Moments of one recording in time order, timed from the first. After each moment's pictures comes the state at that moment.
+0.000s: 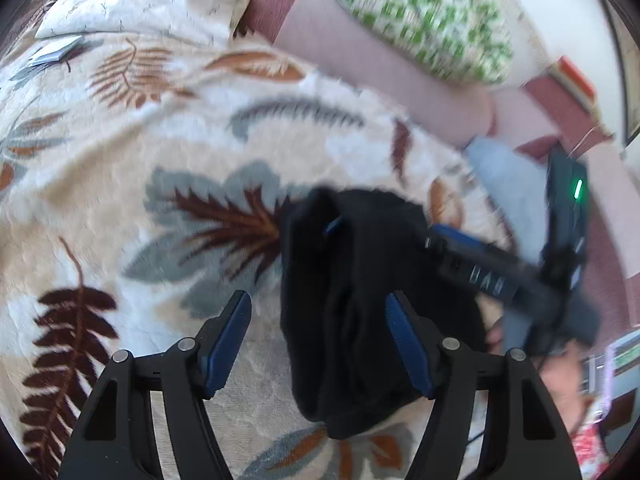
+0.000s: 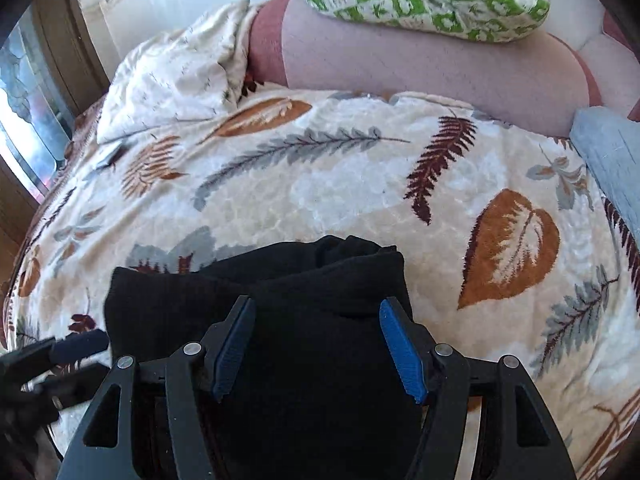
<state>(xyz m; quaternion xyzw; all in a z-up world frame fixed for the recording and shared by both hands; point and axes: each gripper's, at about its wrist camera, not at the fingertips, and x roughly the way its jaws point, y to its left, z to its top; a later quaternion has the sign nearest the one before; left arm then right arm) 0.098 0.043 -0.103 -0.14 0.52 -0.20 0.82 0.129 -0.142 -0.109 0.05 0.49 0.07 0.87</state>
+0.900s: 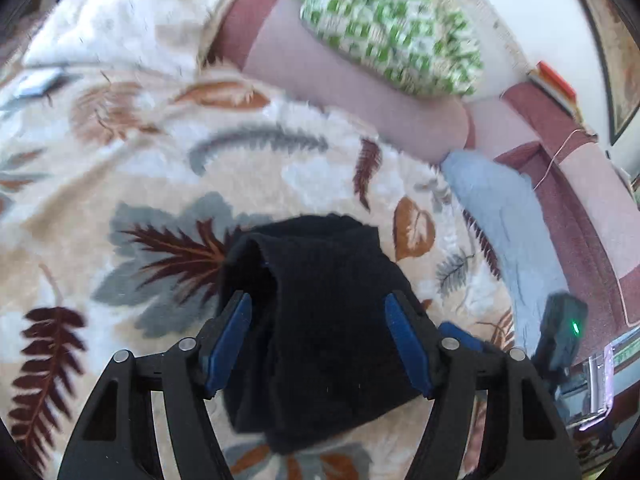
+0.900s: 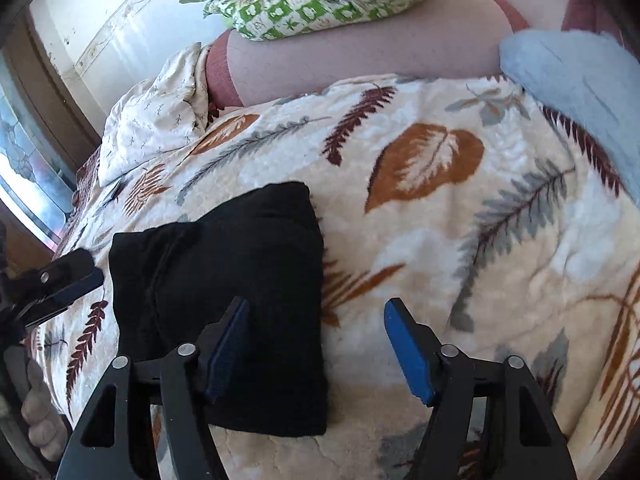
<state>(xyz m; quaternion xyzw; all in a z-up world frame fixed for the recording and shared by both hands) 0.109 0.017 -0.076 -0.16 0.49 -0.22 0.83 0.029 -0.227 -0.124 0.17 0.44 0.05 0.88</state>
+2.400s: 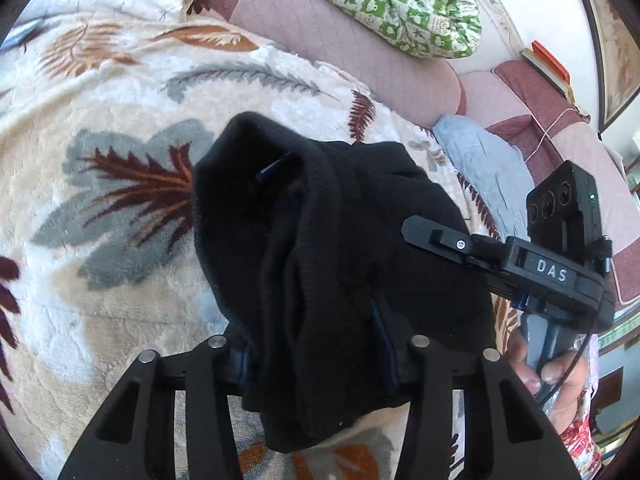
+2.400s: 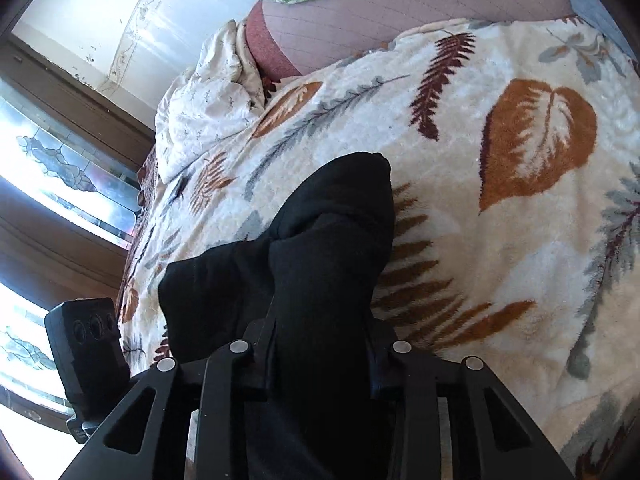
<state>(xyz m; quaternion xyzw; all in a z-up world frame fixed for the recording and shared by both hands) 0.086 0.008 -0.117 -0.17 0.50 -0.27 0.81 0.089 -0.207 -0.127 0.27 0.47 0.19 0.82</state>
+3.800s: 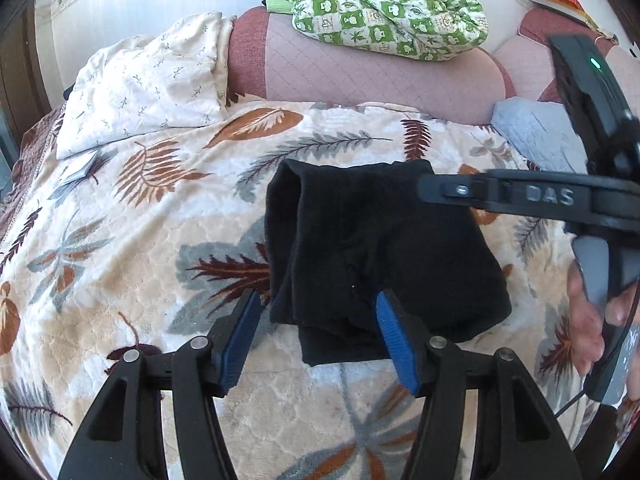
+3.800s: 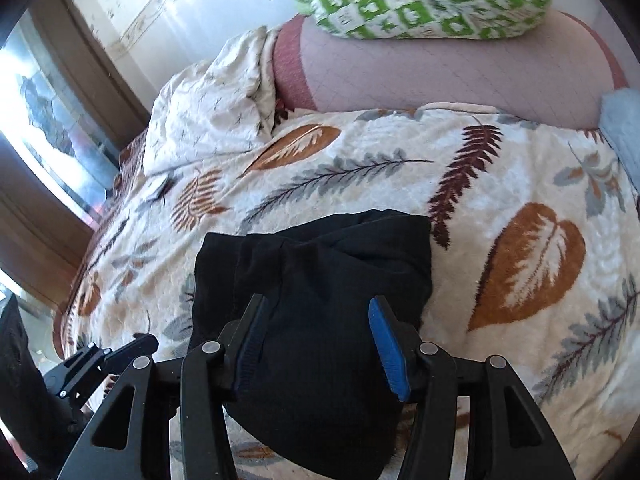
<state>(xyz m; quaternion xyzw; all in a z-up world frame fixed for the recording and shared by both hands) 0.080 -0.002 -0.060 0.03 0.44 -0.13 0.89 0.139 -0.170 -0.076 0.12 0.46 0.16 0.87</state>
